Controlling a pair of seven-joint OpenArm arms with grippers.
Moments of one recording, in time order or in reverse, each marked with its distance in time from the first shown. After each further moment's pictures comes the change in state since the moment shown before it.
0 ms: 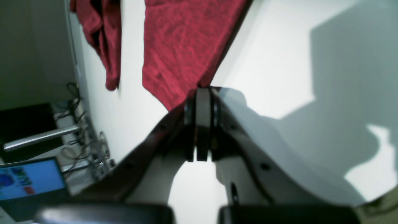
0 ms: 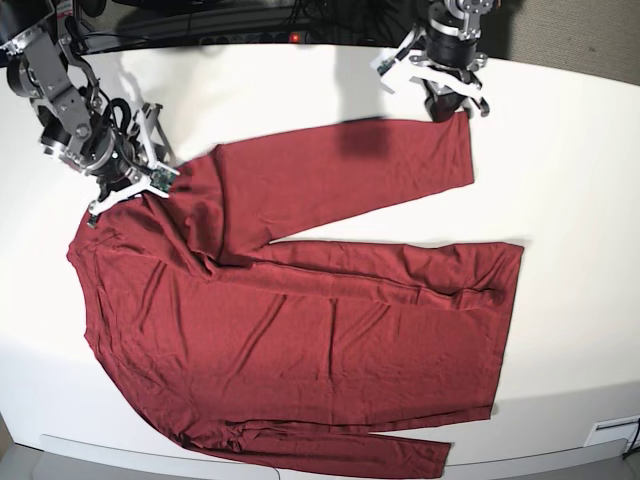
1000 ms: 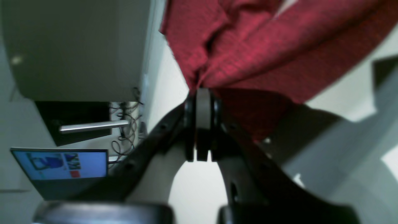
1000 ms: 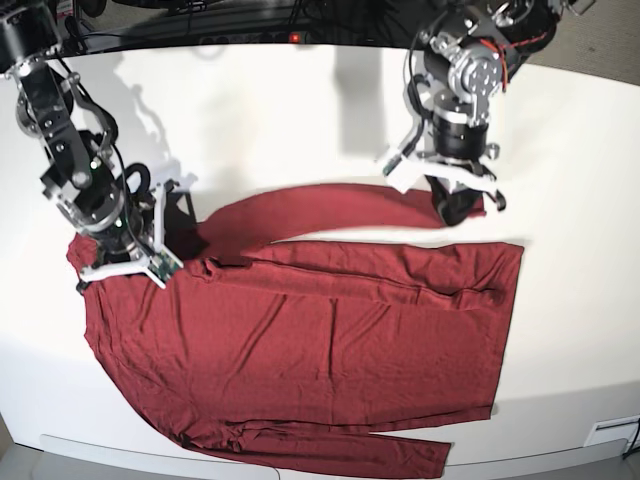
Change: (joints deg) left arm -17.2 -0.1 0.2 3.8 0.6 1.6 4.0; right arm 10.2 -3.9 0.0 9.3 9.0 -11.4 -8.5
